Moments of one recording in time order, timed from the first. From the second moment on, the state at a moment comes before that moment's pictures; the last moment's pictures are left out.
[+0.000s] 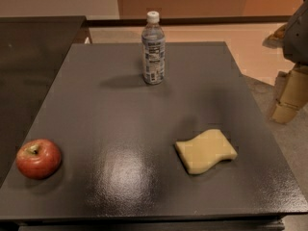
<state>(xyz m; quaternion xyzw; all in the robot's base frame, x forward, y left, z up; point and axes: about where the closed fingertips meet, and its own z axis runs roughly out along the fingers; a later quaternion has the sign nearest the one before) 0.438 -0.217 0.976 -0.60 0.78 -0.03 0.16</state>
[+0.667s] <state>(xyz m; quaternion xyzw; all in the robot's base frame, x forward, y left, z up) 0.444 -0.213 0.978 -0.60 0.78 -0.03 0.17</state>
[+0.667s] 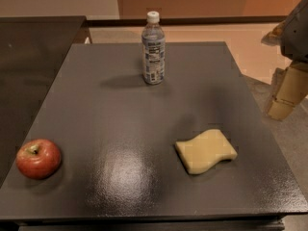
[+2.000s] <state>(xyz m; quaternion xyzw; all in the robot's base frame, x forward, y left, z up) 0.571 -0.148 0.946 -0.49 0.83 0.04 0.27</state>
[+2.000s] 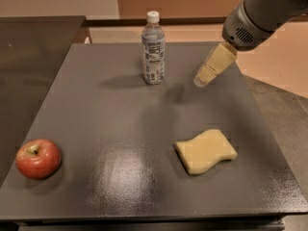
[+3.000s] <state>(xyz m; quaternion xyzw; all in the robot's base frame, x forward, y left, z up) 0.632 -0.064 0.939 -0.46 0.80 0.15 0.35</state>
